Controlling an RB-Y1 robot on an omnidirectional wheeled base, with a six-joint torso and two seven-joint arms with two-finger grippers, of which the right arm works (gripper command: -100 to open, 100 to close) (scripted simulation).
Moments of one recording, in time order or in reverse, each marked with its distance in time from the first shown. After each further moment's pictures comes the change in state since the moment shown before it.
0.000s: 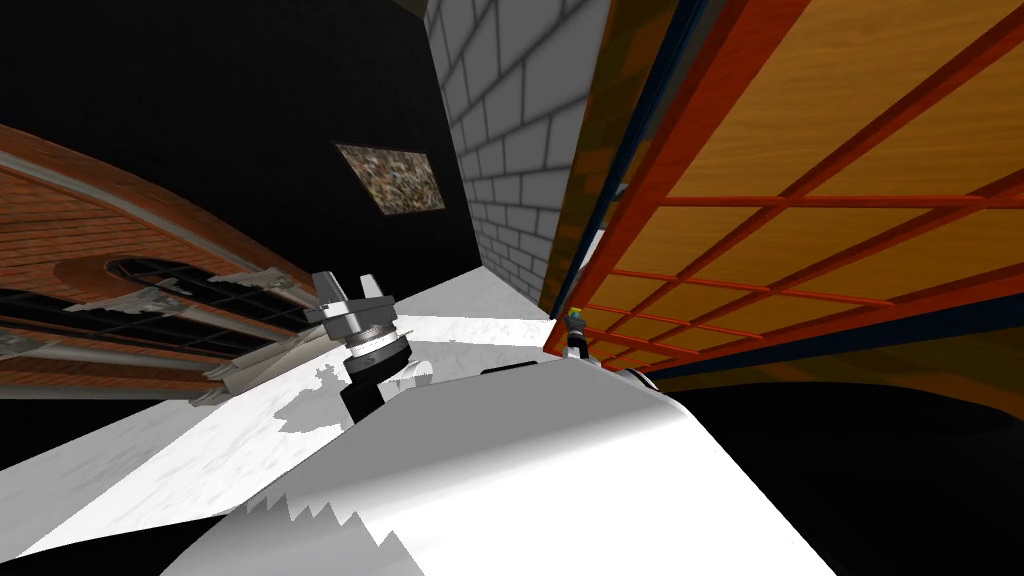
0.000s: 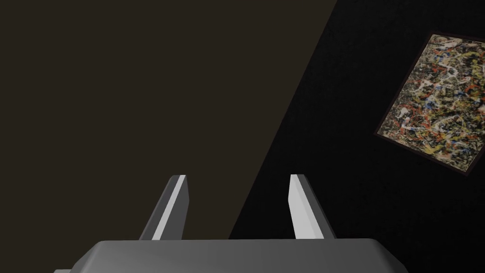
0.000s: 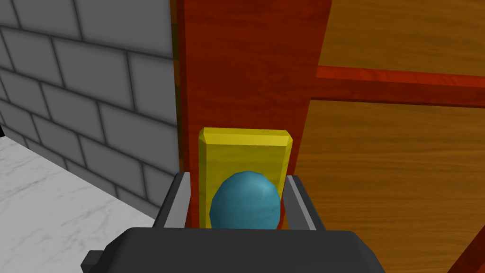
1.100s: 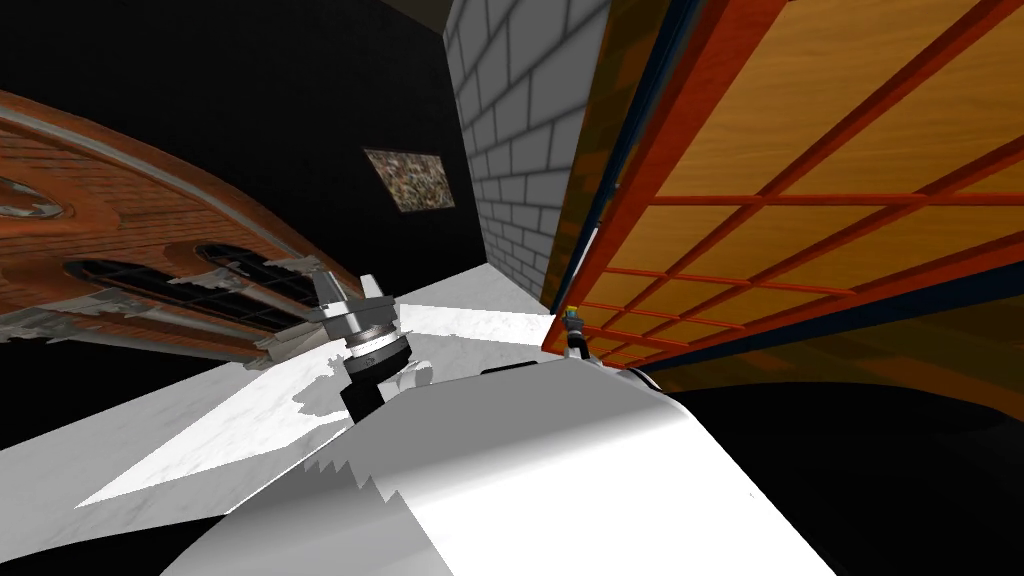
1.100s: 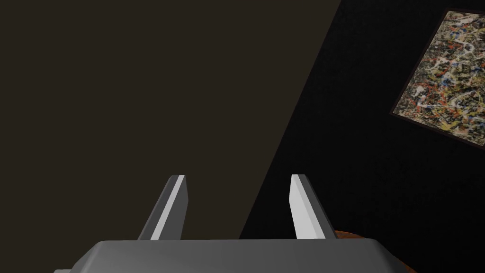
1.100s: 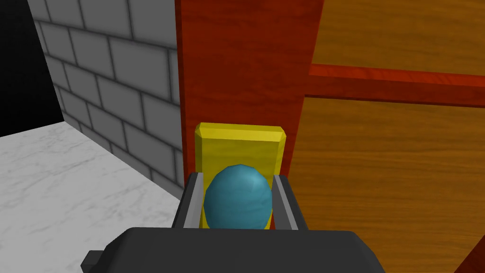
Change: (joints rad) arm 0.010 -0.028 0.065 -0.011 0.040 0.002 -0.064
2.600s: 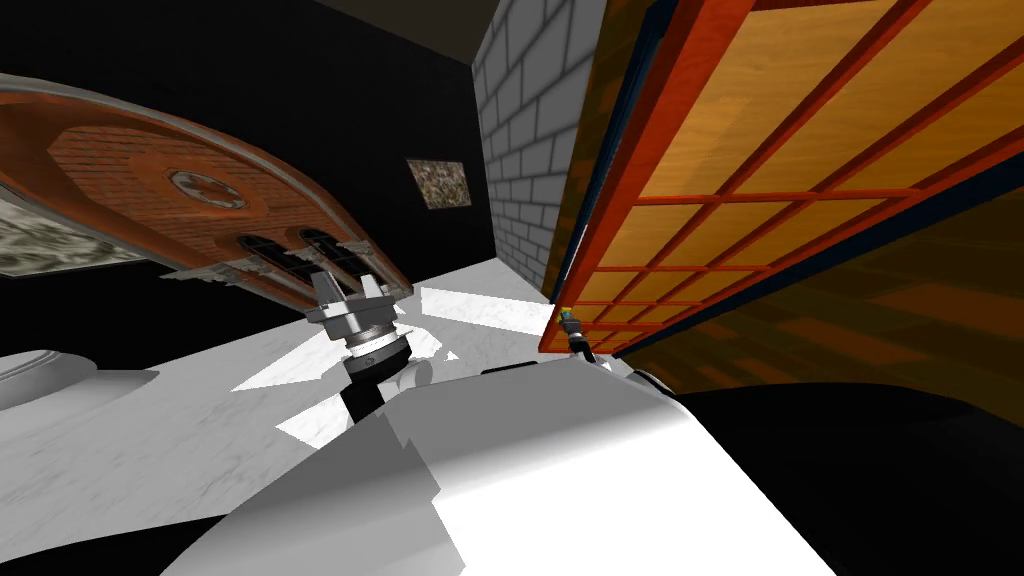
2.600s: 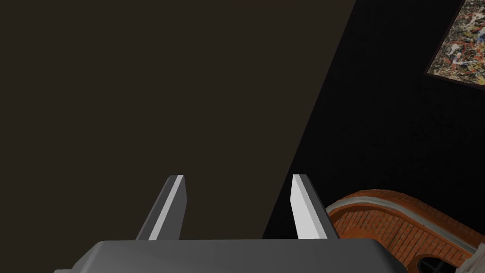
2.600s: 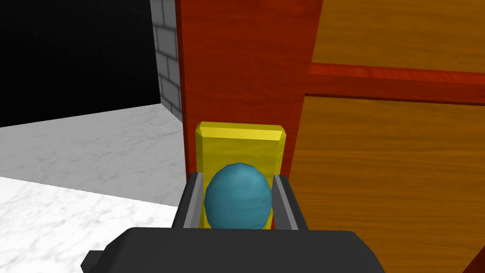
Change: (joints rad) arm 0.050 -0.082 0.161 -0.043 0.094 -0.026 -0.160
